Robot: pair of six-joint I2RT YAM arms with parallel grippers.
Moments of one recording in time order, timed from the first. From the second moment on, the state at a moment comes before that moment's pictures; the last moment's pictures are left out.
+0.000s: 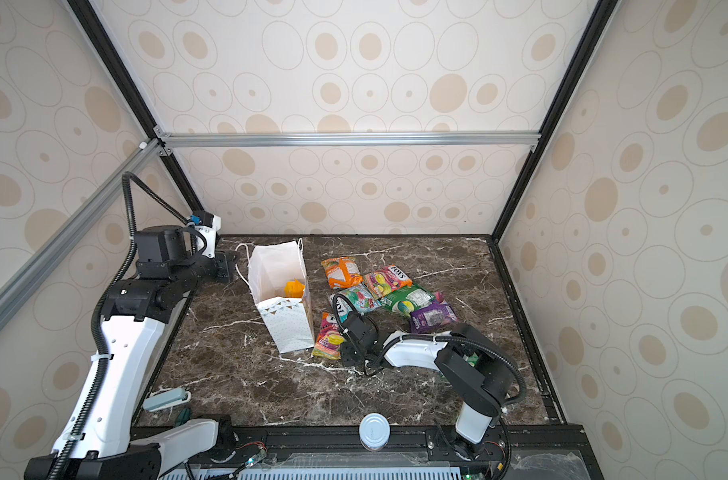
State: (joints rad) left arm -0.04 1.16 1.44 -0.82 0.23 -0.05; right arm 0.91 1.70 0.86 -0.17 0.02 0.69
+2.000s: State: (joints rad) left arm -0.04 1.14 1.43 -0.82 0.22 -0.05; right arm 0.91 1.41 1.02 -0.57 0.23 0.50
